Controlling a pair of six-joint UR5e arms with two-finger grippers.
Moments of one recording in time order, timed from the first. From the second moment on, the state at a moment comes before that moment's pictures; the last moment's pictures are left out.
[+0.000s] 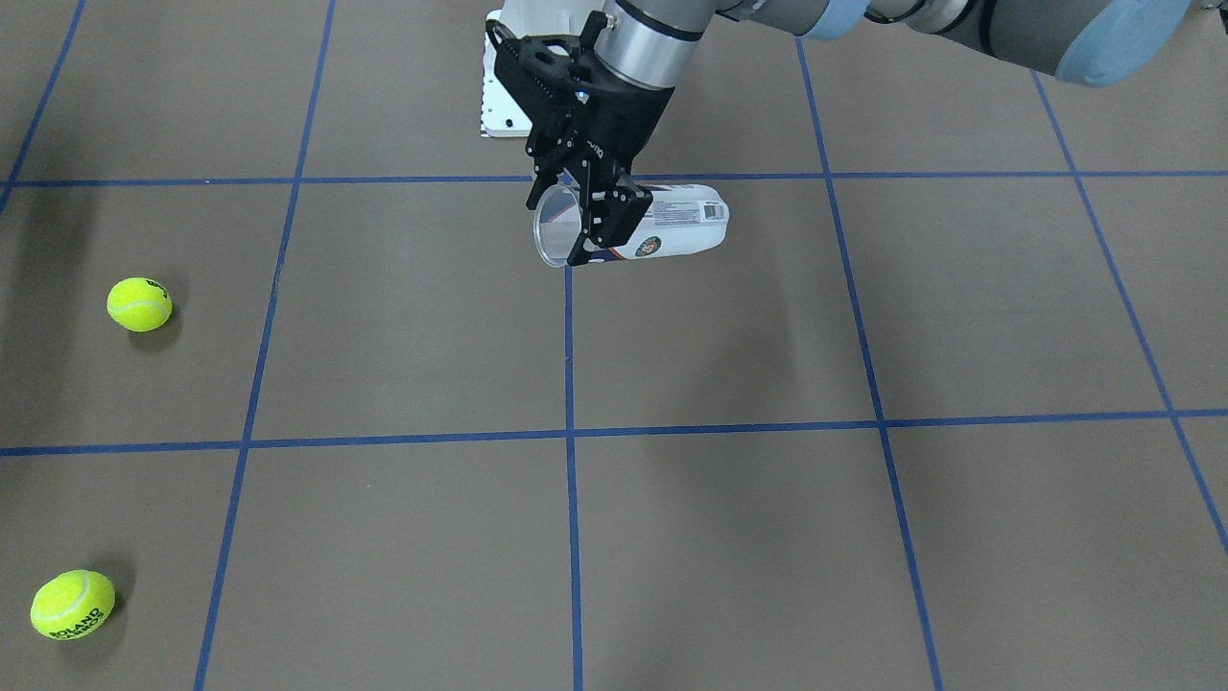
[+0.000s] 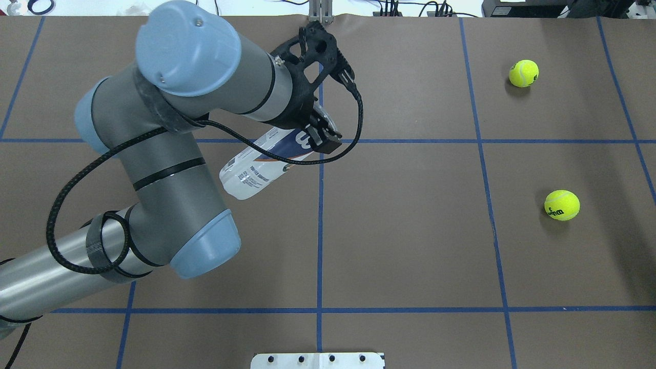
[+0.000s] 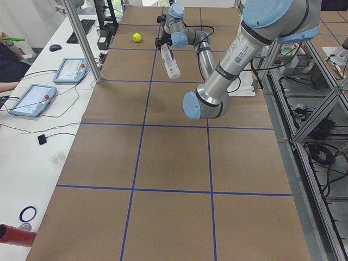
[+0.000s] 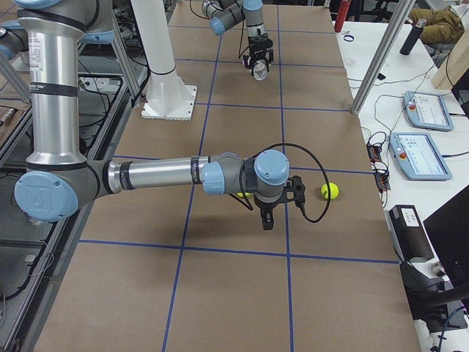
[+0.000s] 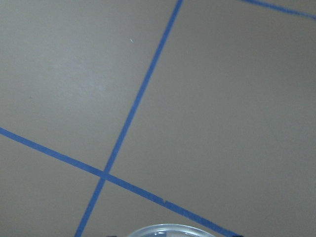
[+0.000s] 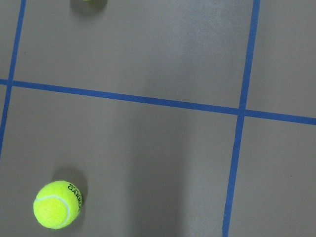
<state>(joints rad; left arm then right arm) -0.64 -2.38 -1.83 -1.83 -1.81 -0.30 1.53 -1.61 1.74 -1.56 2.48 0.00</state>
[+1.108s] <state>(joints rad) -0.51 -2.28 -1.36 -3.09 -1.15 -0.57 1.53 -1.60 1.75 -1.56 2.48 0.00</state>
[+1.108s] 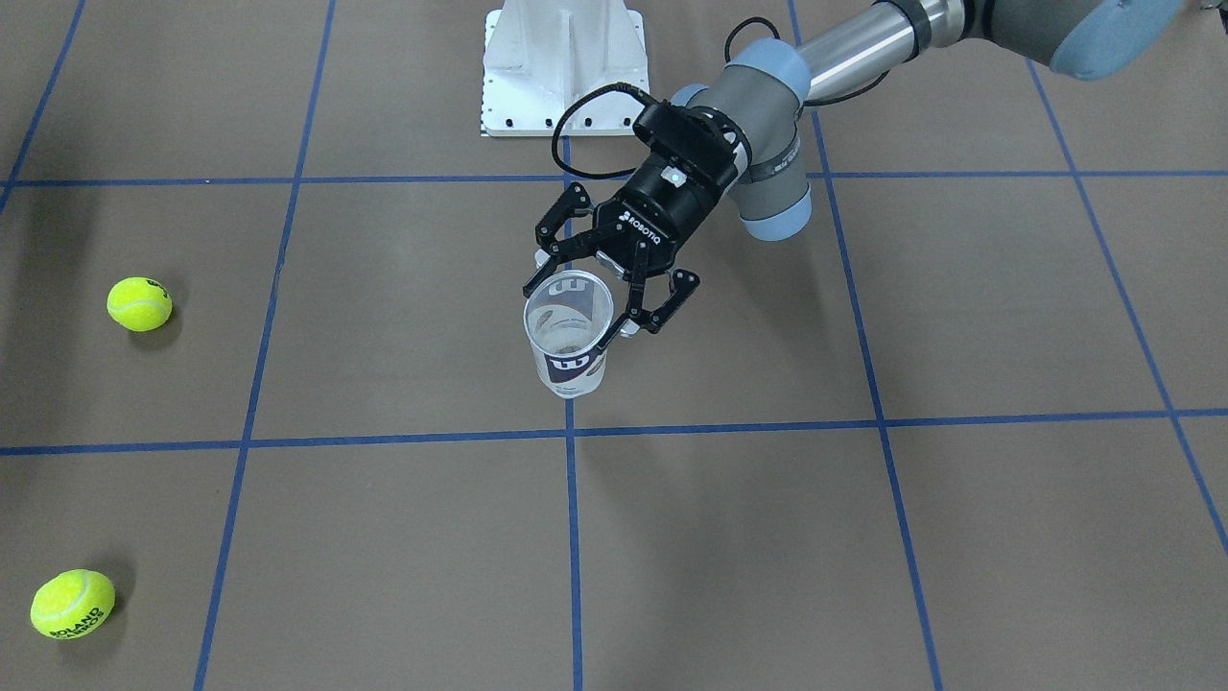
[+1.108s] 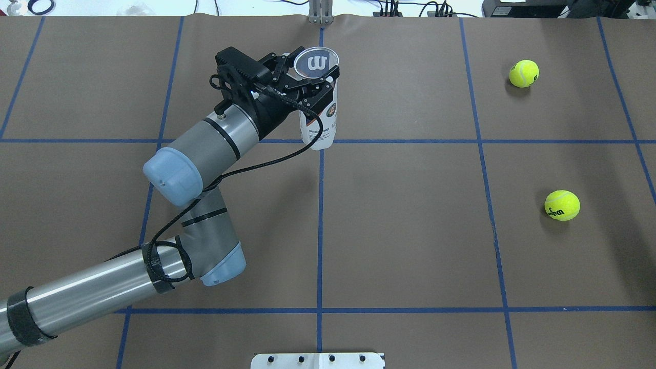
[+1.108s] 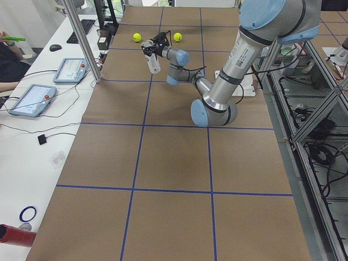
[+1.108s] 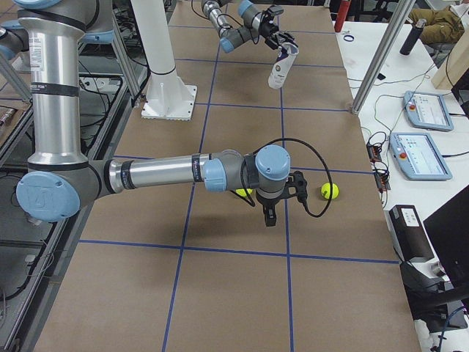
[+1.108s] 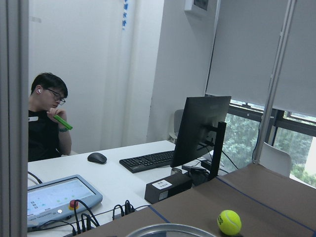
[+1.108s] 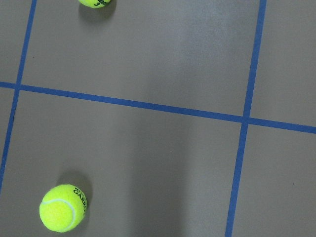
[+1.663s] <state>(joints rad) -0.44 -2.26 -1.23 -3.39 -1.02 -0.43 1.53 -1.61 1.76 -1.57 2.48 0.00</state>
